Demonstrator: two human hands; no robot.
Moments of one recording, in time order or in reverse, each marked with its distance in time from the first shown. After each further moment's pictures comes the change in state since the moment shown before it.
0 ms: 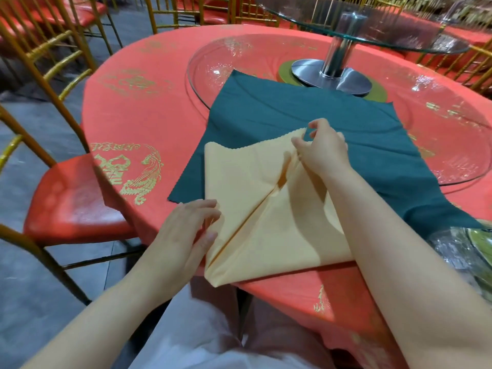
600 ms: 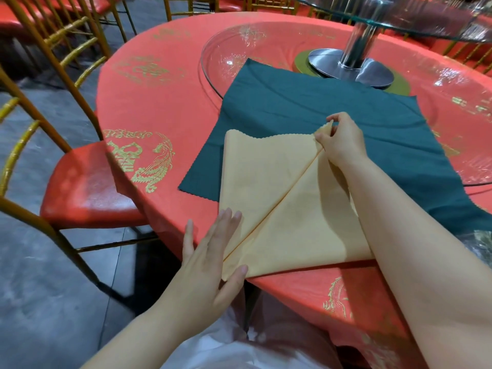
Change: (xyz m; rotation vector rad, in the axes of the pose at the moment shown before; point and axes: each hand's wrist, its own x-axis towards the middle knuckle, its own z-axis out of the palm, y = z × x) left_hand -0.035 0.035 0.029 0.025 -0.054 -0.068; right_hand 0.027 0.023 0.010 0.145 -0.021 0.051
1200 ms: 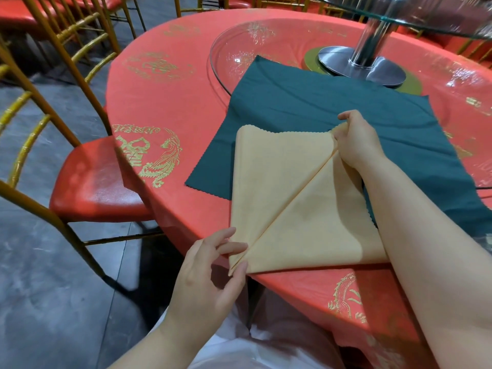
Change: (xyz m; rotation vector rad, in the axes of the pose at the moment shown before) left_hand -0.012 0.015 0.009 -0.283 0.352 -0.164; right_hand -0.002 0.004 -0.013 -0.097 -0.047 -0.058
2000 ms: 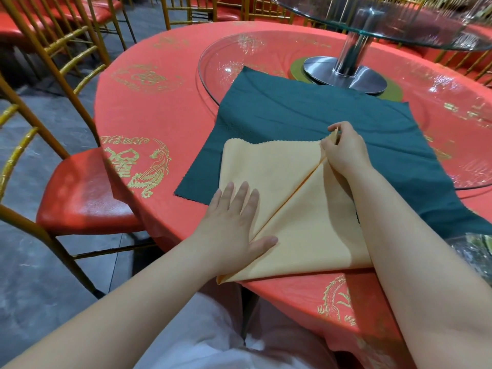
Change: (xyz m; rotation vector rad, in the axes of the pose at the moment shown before) left_hand 0.092 0.011 0.025 0.861 -0.690 0.059; right_hand 0.005 0.013 0.005 0.064 0.048 0.087
